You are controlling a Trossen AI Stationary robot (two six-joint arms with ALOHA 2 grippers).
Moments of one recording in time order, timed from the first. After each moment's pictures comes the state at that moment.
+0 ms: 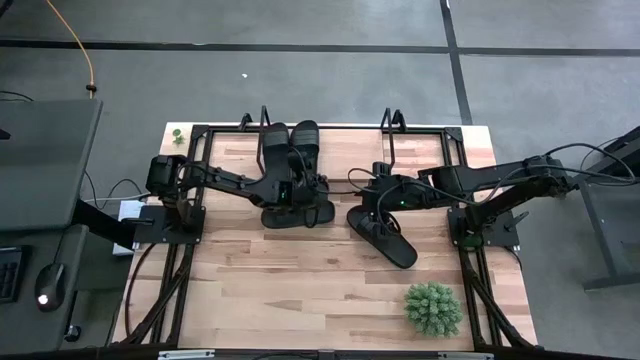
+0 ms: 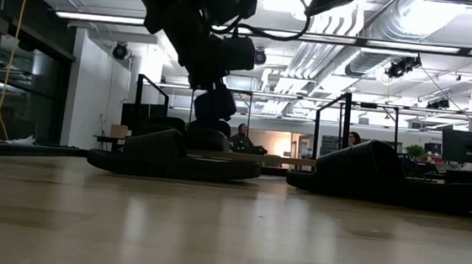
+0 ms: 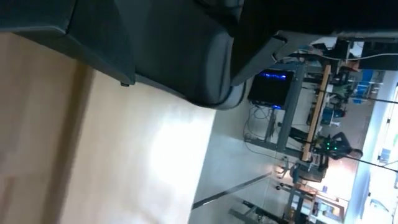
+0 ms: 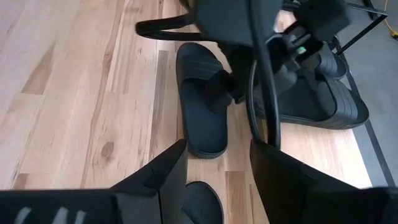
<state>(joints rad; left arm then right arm) 0.13 1.82 1.13 -0.16 -0.97 0.35 0.15 1.33 1.26 -0.68 0.27 -0.06</state>
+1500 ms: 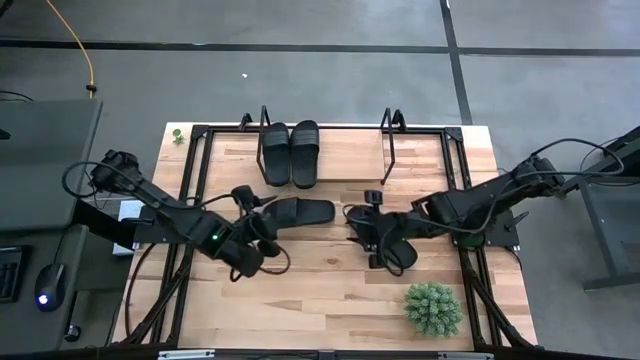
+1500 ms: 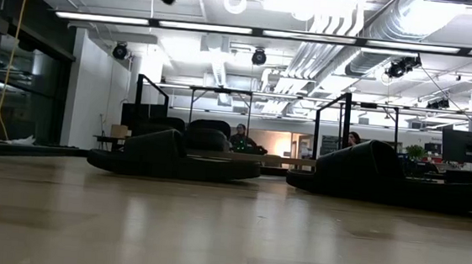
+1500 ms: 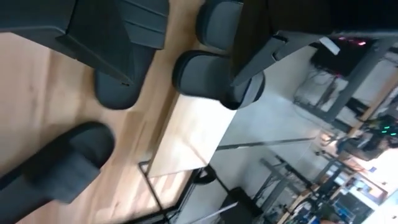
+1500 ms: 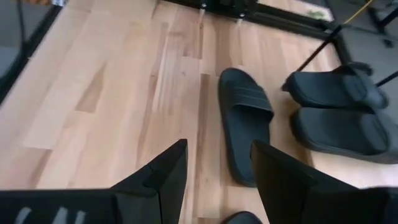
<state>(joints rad) -0.43 1.38 1.13 -0.81 -1.11 -0.37 0.36 1.41 1.26 -0.56 0.37 0.02</state>
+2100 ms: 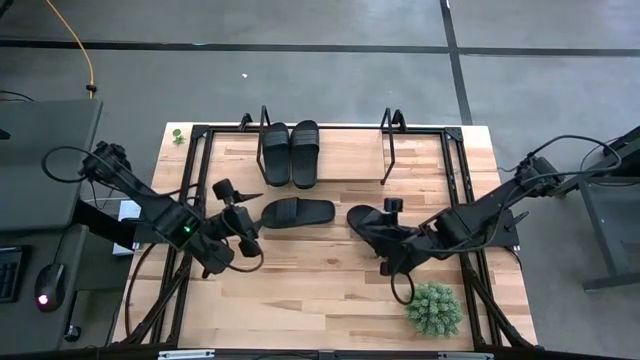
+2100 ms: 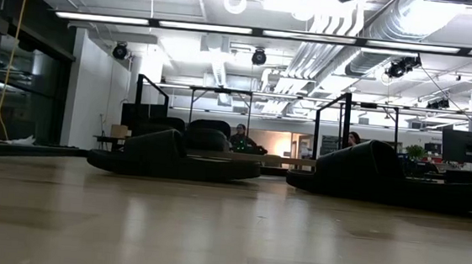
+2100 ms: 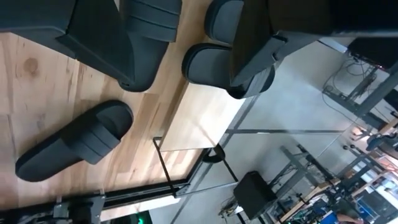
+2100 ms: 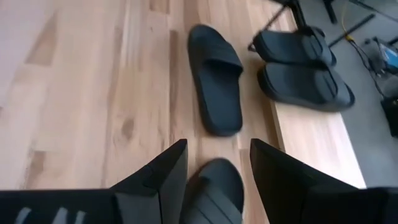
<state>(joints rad) -0.51 1.21 1.13 -0.88 -1.11 -0.43 0.52 1.41 1.26 -0.81 0.65 0.21</state>
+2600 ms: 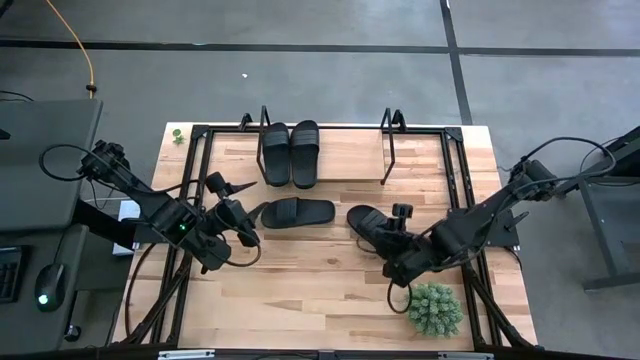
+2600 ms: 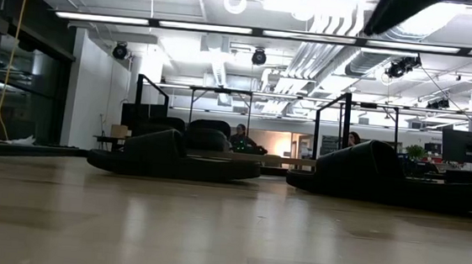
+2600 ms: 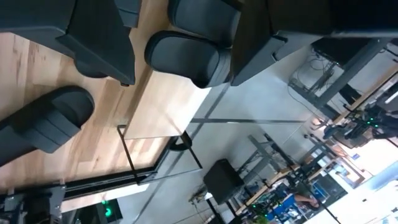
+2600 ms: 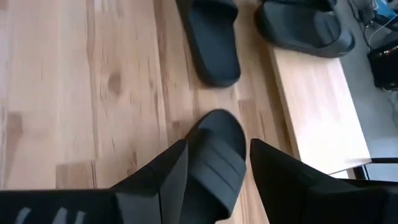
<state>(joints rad) -0.51 1.18 1.13 -0.90 -1.25 -0.40 0.57 1.49 1.26 -1.01 0.68 0.47</state>
